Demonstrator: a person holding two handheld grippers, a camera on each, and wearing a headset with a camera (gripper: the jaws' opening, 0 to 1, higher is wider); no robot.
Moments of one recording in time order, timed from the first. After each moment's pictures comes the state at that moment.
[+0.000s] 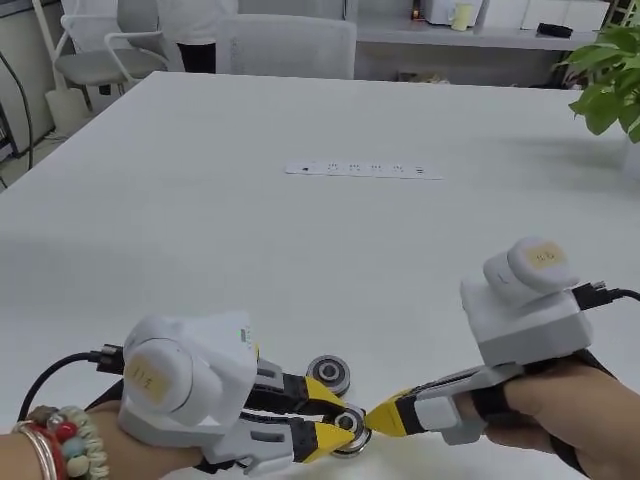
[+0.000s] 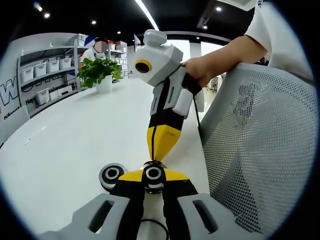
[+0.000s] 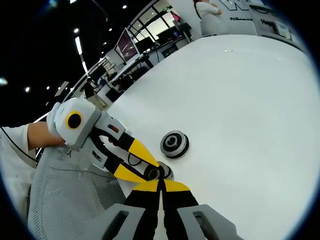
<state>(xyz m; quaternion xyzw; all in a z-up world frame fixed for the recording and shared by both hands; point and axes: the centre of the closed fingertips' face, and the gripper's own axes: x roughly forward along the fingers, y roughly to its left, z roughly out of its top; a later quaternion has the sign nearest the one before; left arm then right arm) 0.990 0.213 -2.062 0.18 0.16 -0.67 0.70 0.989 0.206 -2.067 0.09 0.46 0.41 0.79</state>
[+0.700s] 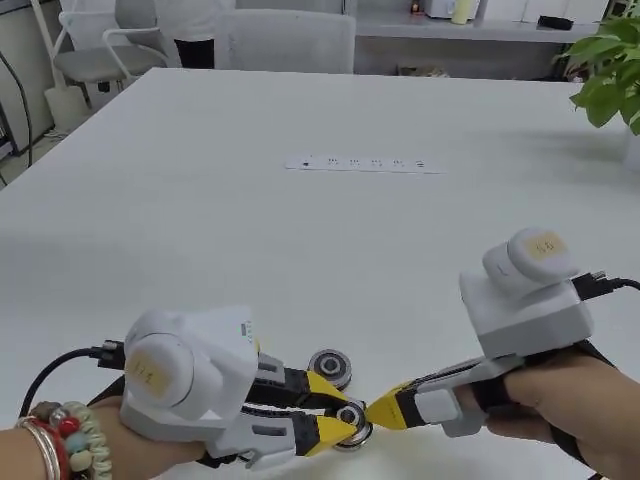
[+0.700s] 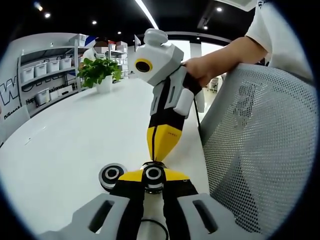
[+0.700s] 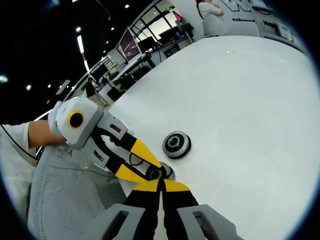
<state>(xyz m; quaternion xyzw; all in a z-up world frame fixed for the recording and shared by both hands) 0.990 0.213 -2.062 0.18 0.16 -0.67 0.70 0.988 0.209 -2.065 0.09 0.45 0.41 0.78</state>
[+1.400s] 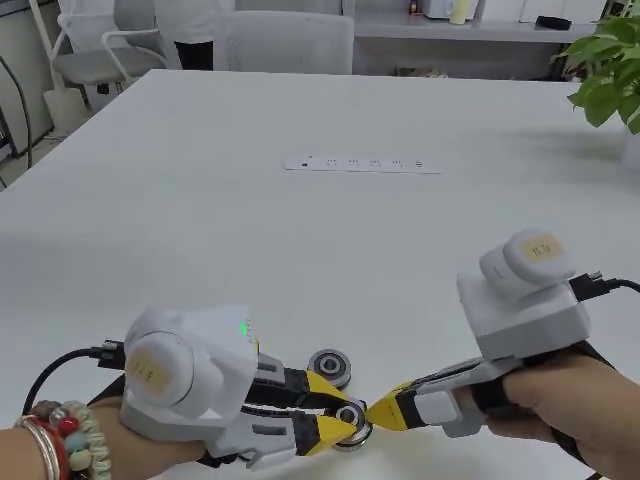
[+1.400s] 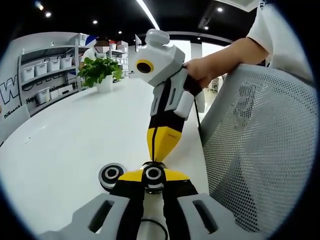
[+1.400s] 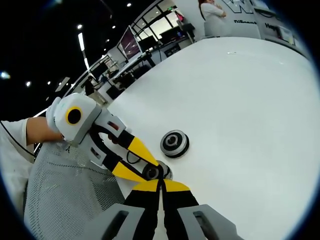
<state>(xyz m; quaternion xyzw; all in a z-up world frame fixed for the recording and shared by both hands) 0.990 0.212 -2.062 0.18 0.16 -0.67 0.70 0.989 0.206 -2.069 0.07 0.45 0.41 0.79</state>
